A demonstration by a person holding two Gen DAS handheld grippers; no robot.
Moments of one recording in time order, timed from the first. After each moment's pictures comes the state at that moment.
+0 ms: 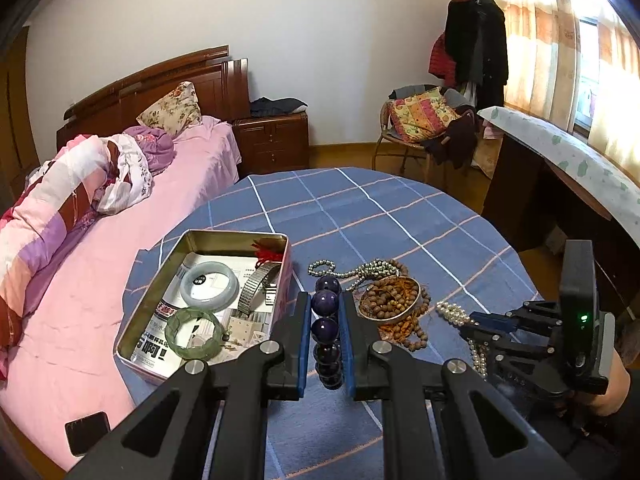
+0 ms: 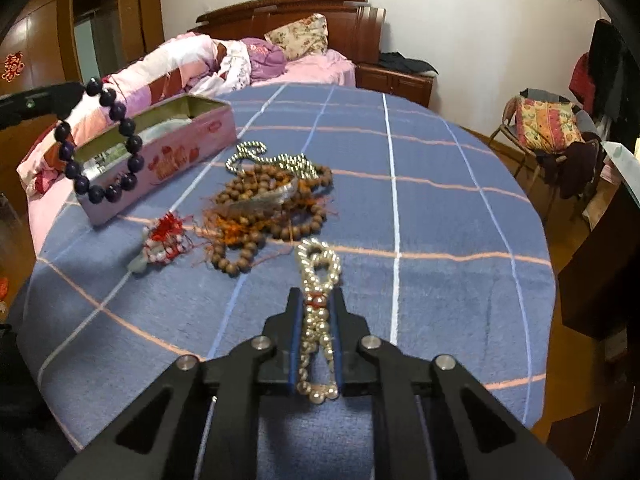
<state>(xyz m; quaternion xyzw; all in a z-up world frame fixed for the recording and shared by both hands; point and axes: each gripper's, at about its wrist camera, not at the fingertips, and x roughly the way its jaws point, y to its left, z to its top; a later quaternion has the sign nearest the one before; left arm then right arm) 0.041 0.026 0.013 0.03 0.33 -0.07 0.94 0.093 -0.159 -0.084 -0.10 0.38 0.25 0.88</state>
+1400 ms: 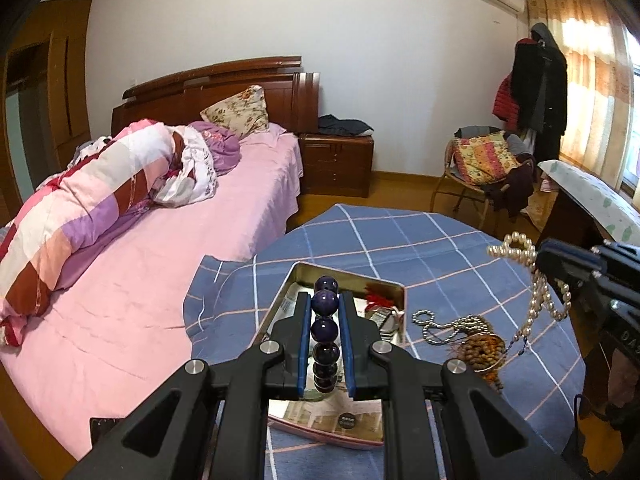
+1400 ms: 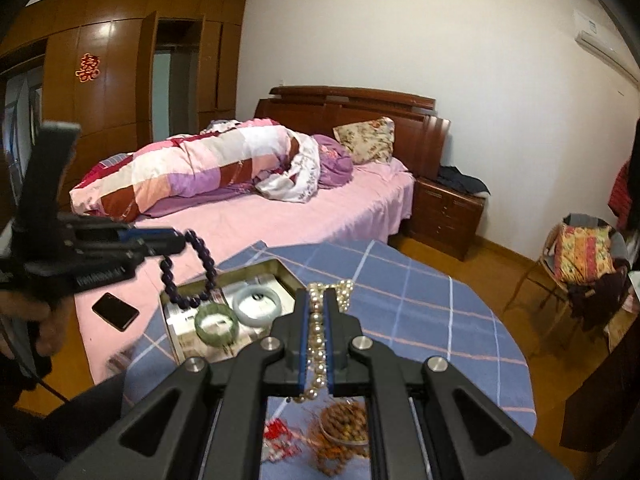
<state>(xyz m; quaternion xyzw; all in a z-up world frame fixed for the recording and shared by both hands) 0.061 0.132 0.039 -0.03 0.30 0.03 0.95 0.099 -0.054 0.050 -0.12 0.22 0.35 0.90</state>
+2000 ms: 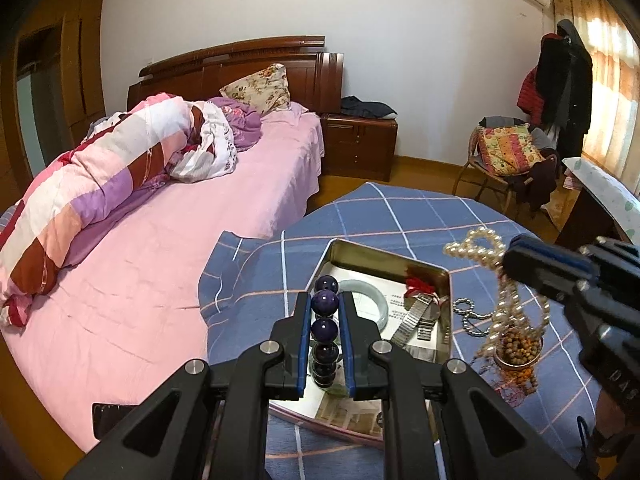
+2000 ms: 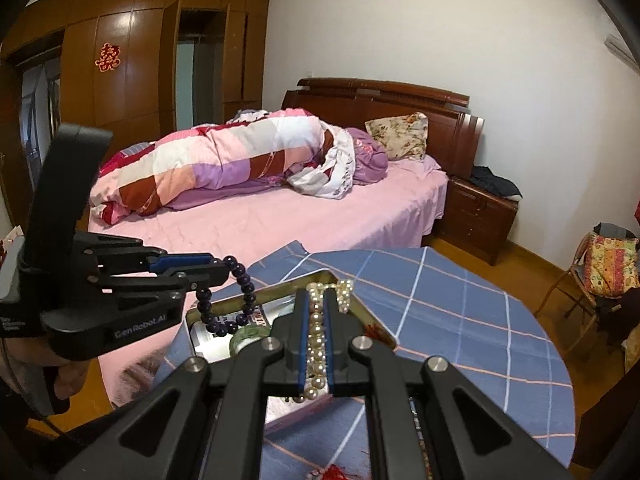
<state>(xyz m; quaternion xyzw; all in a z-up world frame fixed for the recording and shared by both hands) 0.079 0.160 0.011 -0.04 0.33 0.06 0.94 0.106 0.014 0.026 -0.13 0.23 0.39 0.88</state>
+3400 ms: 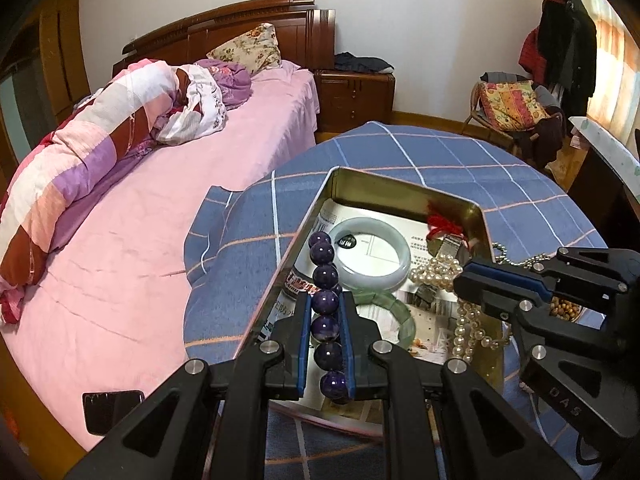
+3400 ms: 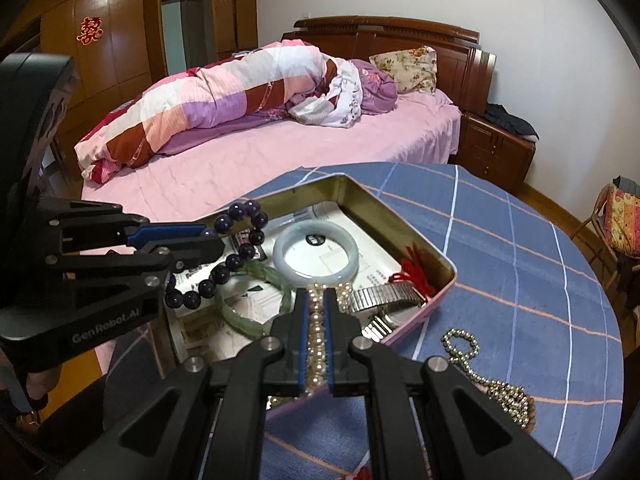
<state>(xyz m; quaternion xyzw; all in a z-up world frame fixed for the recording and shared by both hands) 0.105 0.161 -0.049 -0.03 0.40 0.05 0.91 0.133 0.036 -0.046 -0.14 0.34 0.39 0.85</state>
